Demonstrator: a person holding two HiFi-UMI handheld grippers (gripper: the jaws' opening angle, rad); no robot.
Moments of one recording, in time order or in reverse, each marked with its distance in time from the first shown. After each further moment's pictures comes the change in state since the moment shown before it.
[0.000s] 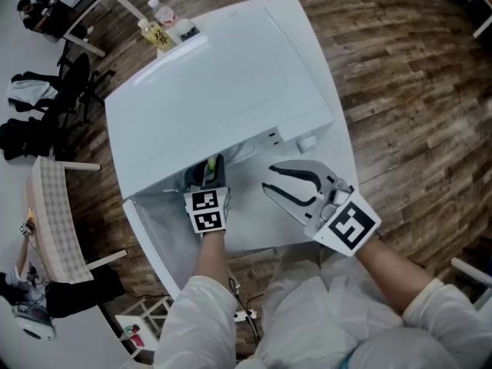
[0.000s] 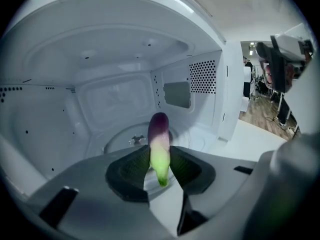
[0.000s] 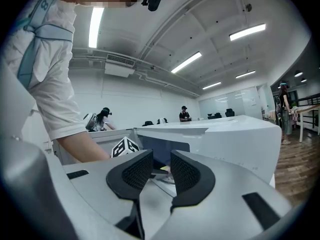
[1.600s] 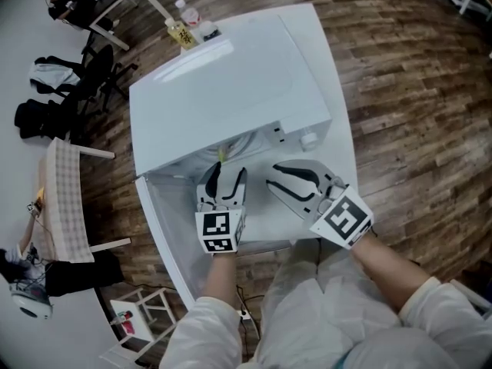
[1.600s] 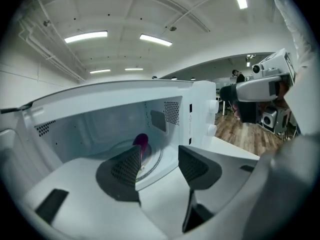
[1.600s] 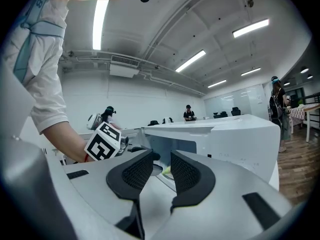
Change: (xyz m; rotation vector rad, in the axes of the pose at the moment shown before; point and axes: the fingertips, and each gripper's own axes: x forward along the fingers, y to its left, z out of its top) left arm -0.081 -0.051 0.042 -0.035 -0.150 -0.008; right arm -0.009 0.010 -0.004 -0.009 0.013 0.071
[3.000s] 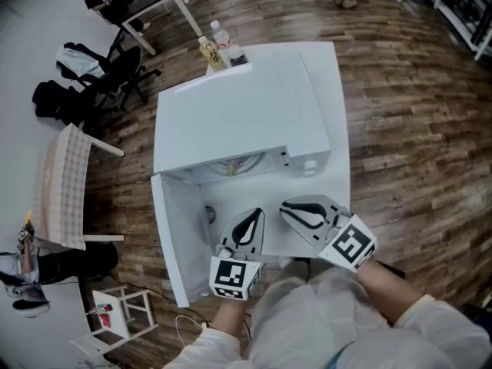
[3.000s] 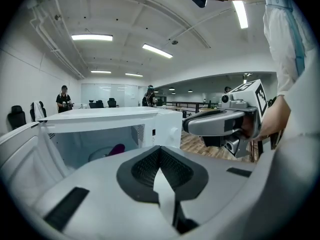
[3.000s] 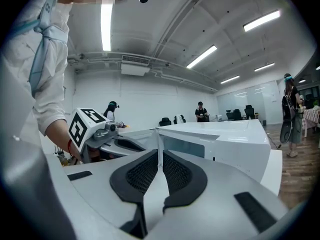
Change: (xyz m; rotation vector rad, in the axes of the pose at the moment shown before) left arm -0.078 -0.093 0.047 -0.102 -0.108 -0.087; right arm -0.040 0.025 0.011 -0.046 0.048 0.146
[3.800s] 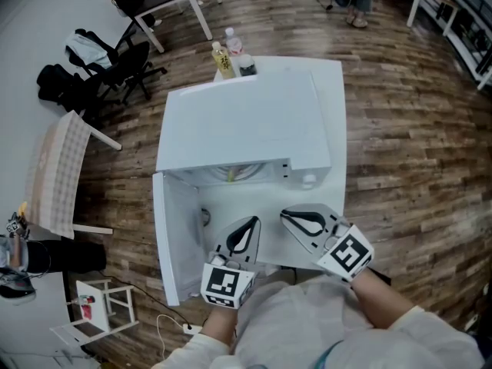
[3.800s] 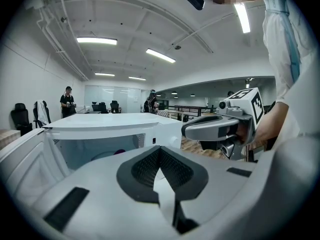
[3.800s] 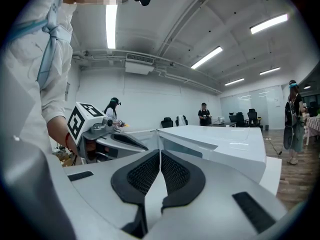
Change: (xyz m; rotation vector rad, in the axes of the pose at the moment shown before) left arm -0.012 -0.003 0.024 -0.034 -0.051 0.022; right arm -0.005 -0.005 0.015 -0.033 0.002 0.015
